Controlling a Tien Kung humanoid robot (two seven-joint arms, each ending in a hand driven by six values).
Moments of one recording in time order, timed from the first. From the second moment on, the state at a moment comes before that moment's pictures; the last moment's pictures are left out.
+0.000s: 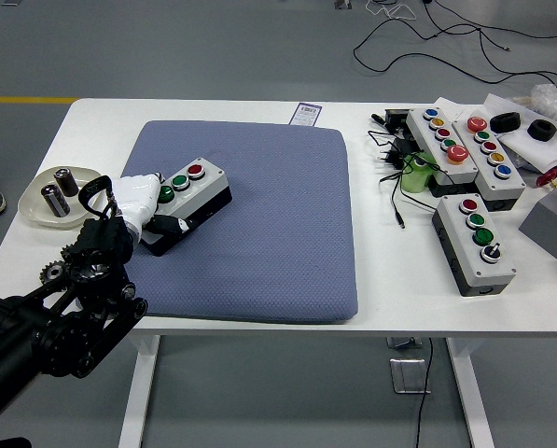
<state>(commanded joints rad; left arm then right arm) -0.60 0.17 -0.89 -1.01 2.27 0.10 0.49 0.10 -0.03 1.48 0.18 -1.91 -0.19 -0.23</state>
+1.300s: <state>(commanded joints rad) -0.71 0.40 -0.64 -1.00 2.22 0.28 -0.22 0.11 -0.03 1.48 0.18 -1.91 -0.19 -0.24</state>
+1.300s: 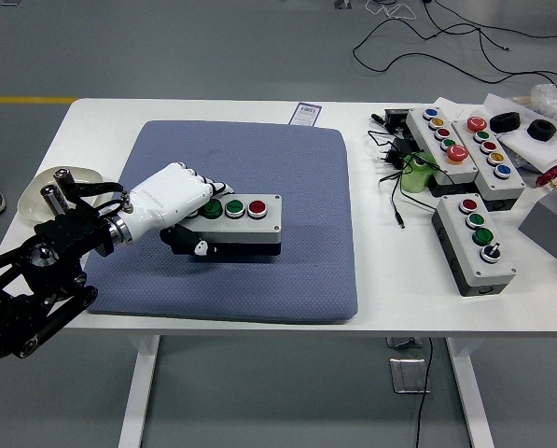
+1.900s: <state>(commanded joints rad) -0.66 0.45 -0.65 -0.99 2.23 0.33 -0.24 0.11 -0.03 1.50 0.18 -1.94 -0.18 -0.24</state>
